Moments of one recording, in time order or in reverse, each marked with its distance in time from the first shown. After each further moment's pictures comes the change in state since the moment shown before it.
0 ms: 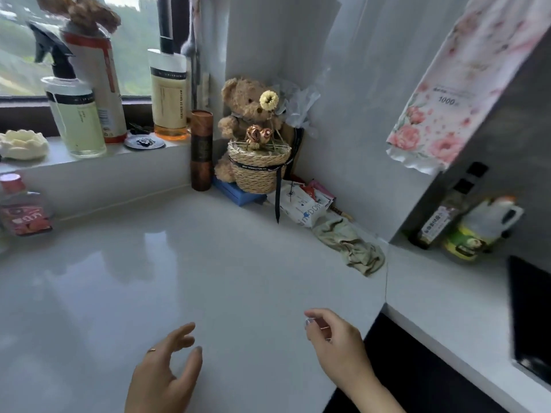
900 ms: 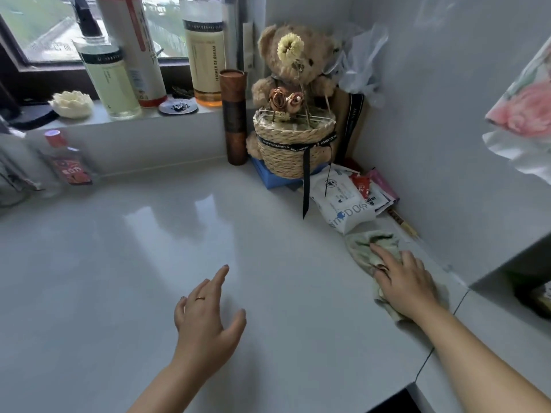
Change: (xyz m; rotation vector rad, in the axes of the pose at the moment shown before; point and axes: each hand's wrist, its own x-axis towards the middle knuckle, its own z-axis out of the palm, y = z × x) left_hand 0.050 0.047 0.149 0.383 0.138 -0.128; right_hand 0.278 0.110 -0.086 -0.716 -0.119 -0.309
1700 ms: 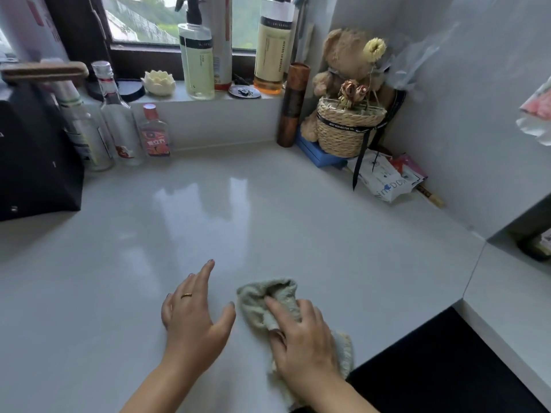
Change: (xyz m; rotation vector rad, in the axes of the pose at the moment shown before) left_hand -0.071 -0.146 -0.133 -0.059 0.043 0.013; right_hand -0.254 -0.301 0.048 0.145 -0.019 -0.273
